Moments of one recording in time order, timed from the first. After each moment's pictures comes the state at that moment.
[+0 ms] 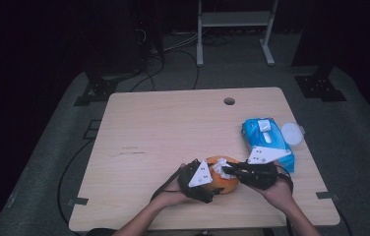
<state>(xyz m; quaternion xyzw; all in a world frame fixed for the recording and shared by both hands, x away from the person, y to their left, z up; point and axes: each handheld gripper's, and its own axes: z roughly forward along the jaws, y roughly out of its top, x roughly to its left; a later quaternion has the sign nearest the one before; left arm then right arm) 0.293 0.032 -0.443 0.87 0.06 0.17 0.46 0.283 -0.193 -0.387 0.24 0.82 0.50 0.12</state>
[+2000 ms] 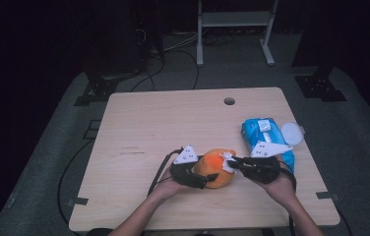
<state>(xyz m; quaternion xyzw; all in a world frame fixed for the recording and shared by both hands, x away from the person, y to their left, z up) 0.329 0.058 -0.442 0.83 0.20 0.07 0.52 0.299 -0.206 -0.394 0.28 0.82 0.48 0.14</state>
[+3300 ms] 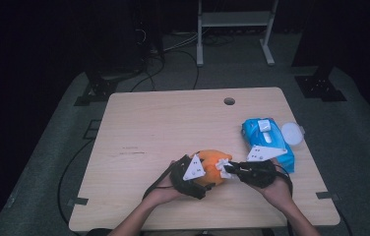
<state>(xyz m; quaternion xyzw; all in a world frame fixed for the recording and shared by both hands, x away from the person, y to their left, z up) 0.299 0.052 -0.430 0.88 0.13 0.16 0.44 0.293 -0.196 -0.403 0.28 0.82 0.48 0.12</state>
